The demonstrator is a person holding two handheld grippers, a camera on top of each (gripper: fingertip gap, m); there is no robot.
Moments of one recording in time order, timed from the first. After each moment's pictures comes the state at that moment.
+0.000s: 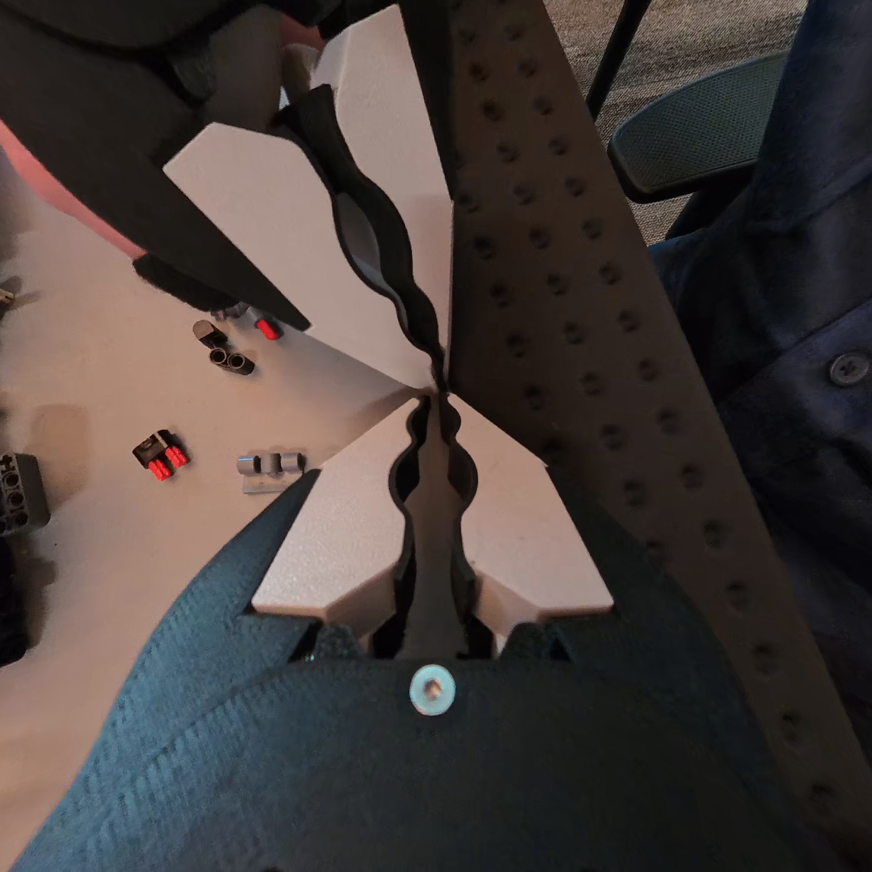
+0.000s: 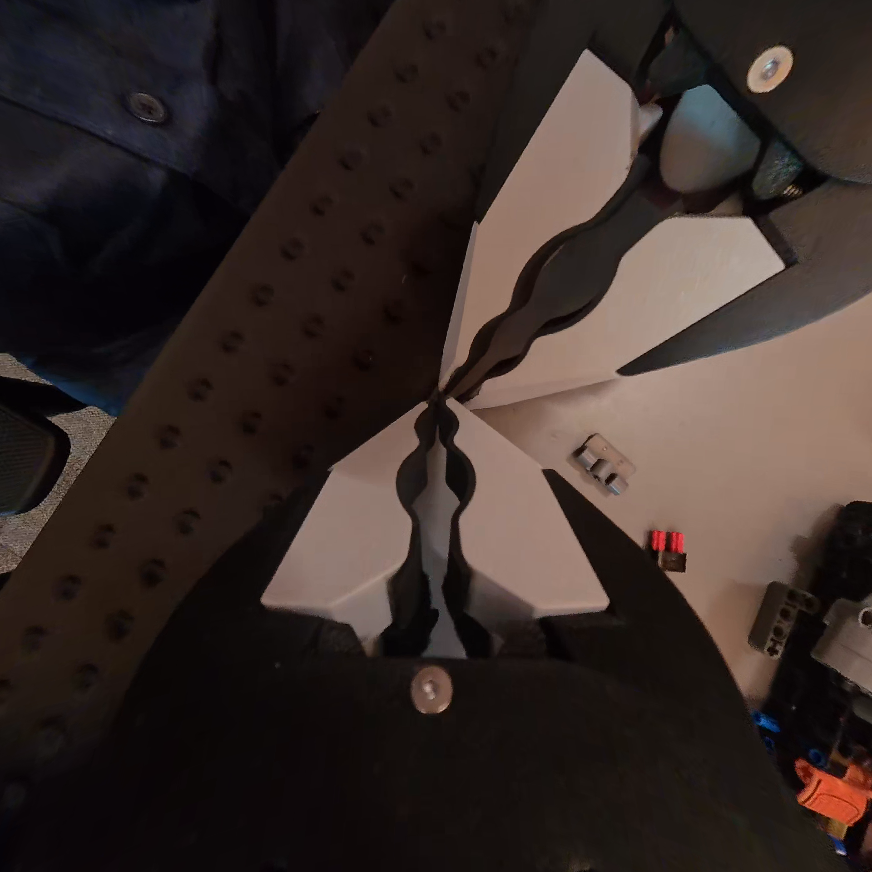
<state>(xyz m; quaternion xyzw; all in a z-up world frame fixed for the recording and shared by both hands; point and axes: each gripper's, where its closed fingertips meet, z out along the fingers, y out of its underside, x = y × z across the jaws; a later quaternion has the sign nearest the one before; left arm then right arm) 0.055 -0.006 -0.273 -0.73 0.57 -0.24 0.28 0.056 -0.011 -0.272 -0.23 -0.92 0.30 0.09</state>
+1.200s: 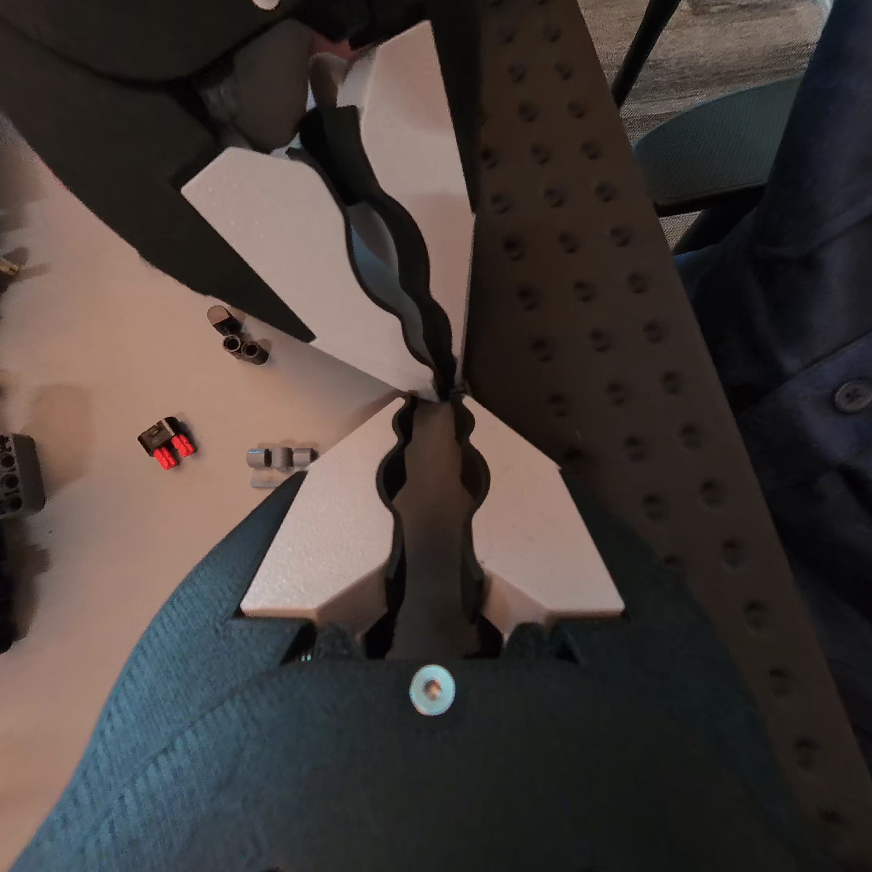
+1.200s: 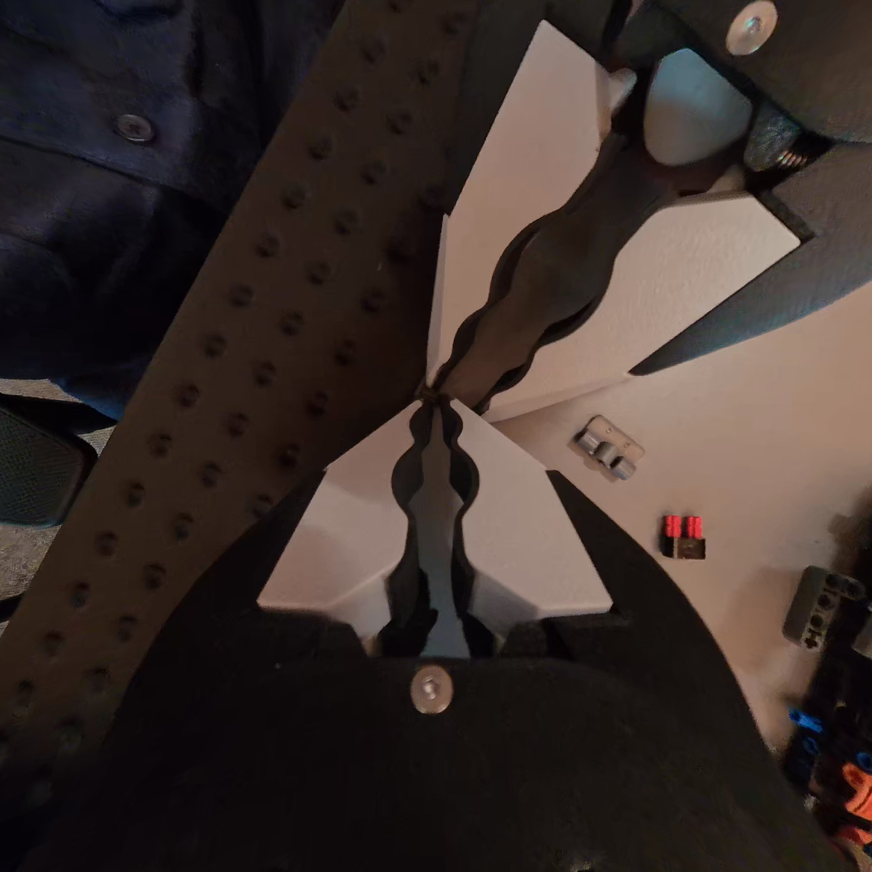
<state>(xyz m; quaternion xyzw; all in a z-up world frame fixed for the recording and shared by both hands) 0.054 0.002 -0.277 -0.75 0.55 -0.24 0.28 0.051 -0.004 -0.278 -0.28 -0.91 0.30 0.07</state>
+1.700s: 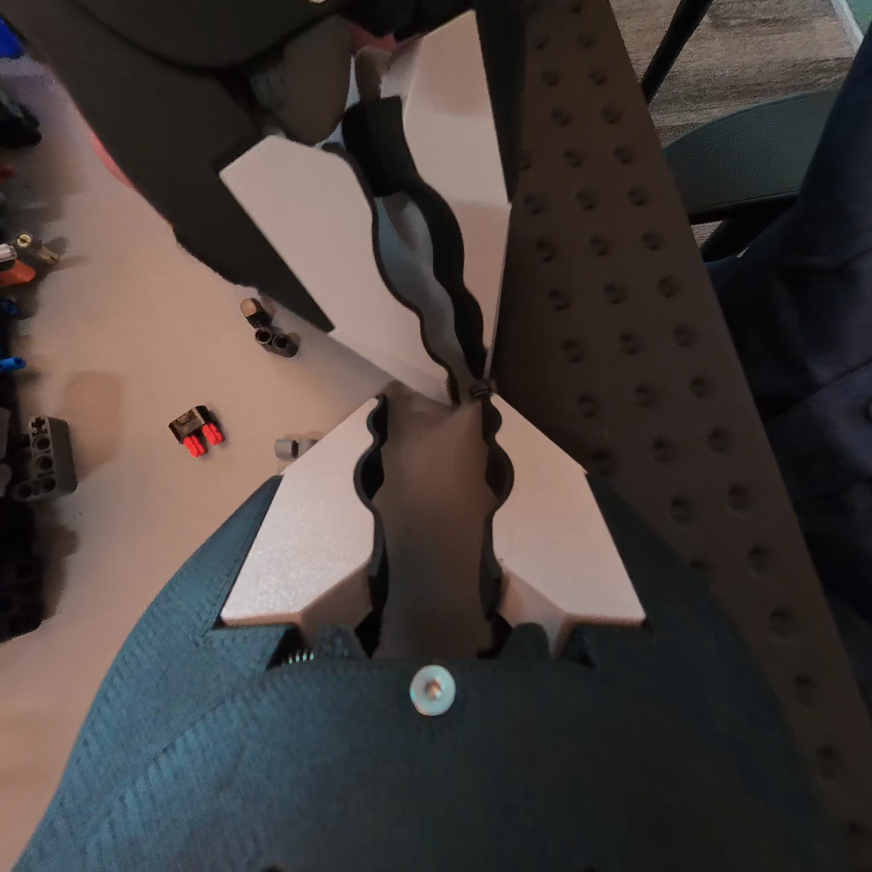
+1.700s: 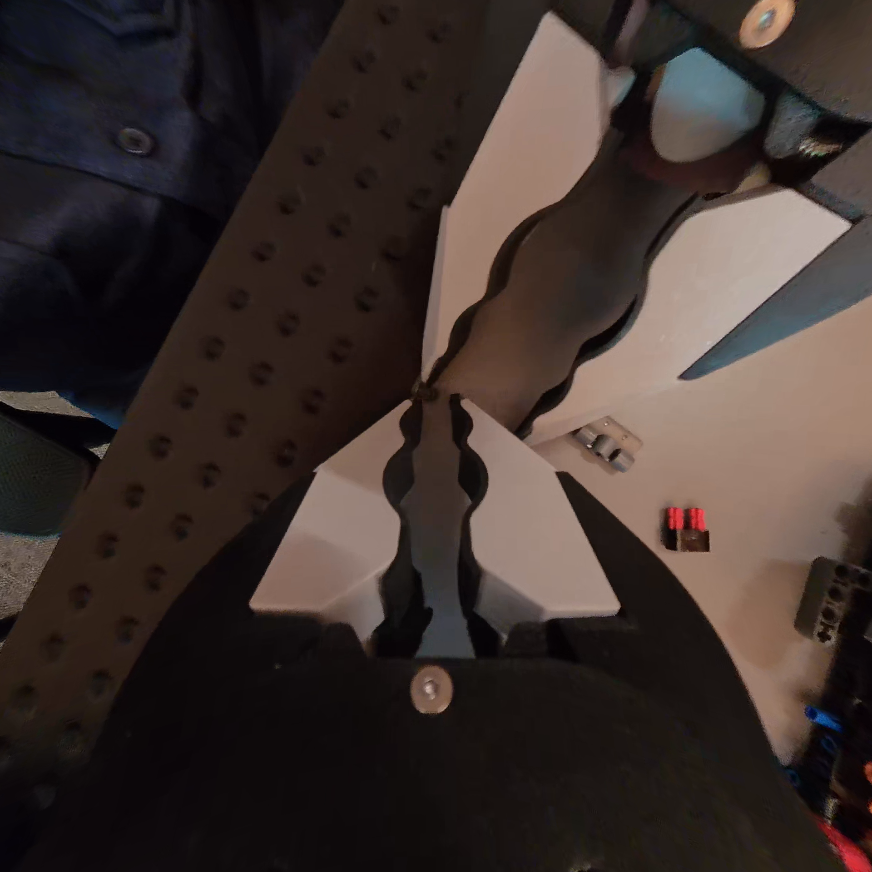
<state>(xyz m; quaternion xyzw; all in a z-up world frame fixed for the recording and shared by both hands) 0.050 0.012 -0.276 -0.76 0.54 -0.24 0.29 0.052 -0.005 -0.277 -0.28 -0.90 0.32 0.06</state>
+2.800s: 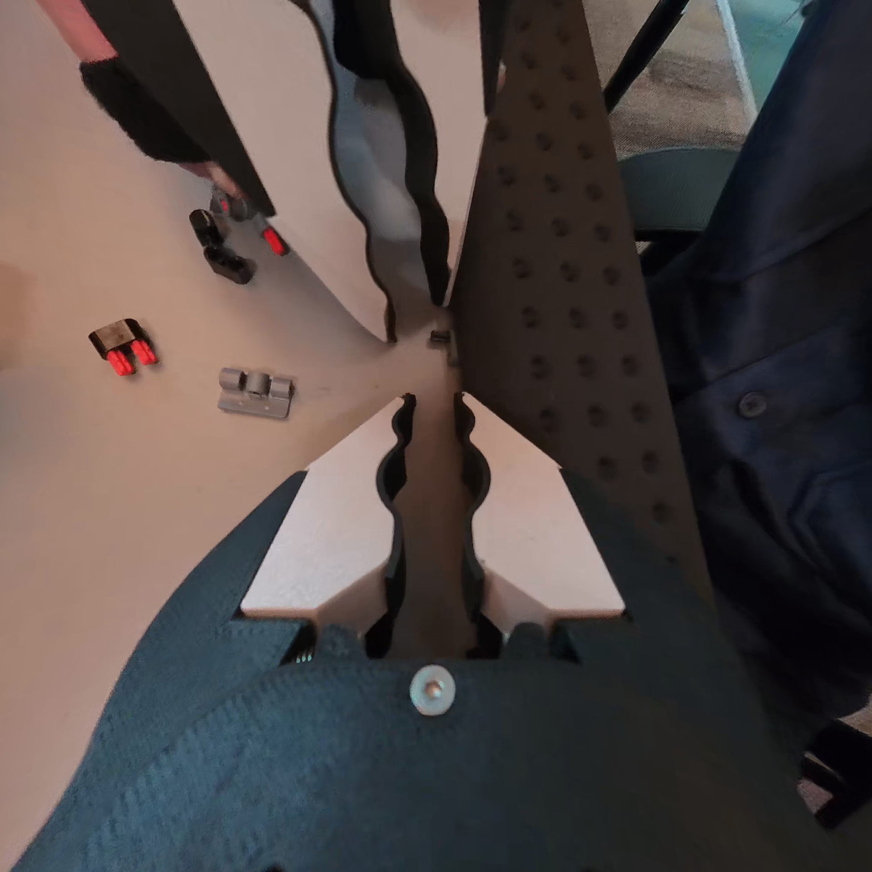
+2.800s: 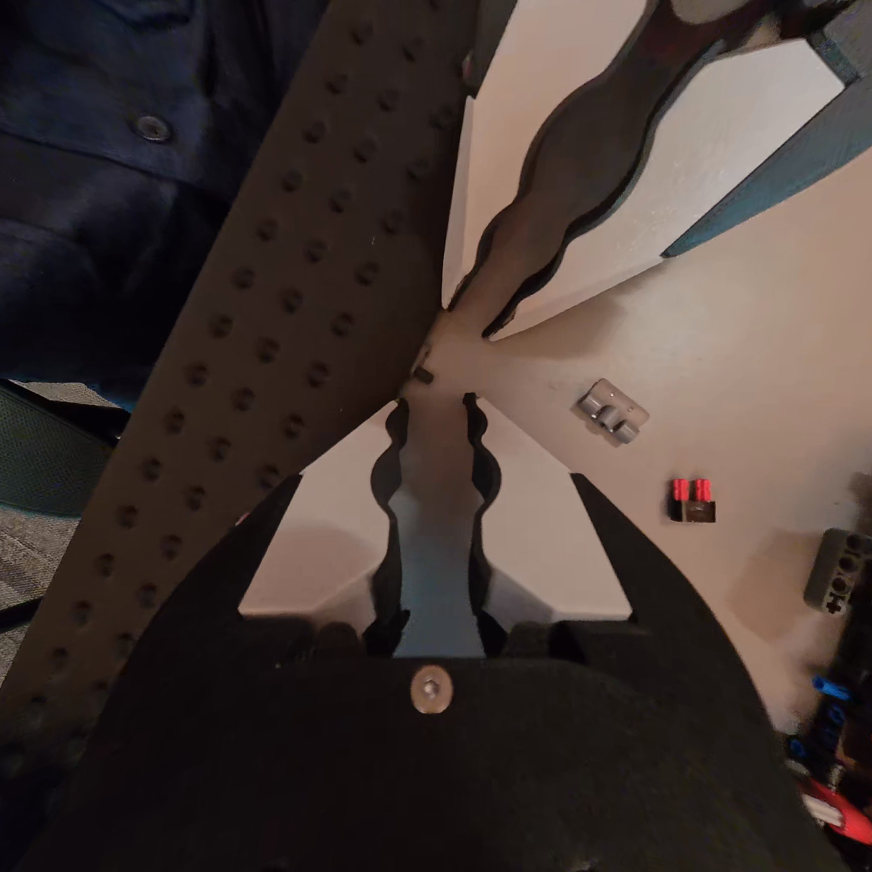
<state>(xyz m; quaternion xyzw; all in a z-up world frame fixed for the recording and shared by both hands) 0.036 -0.012 -0.274 -0.79 0.48 -0.30 0.23 0.060 0.004 -0.276 -0.29 -0.90 0.31 0.04</state>
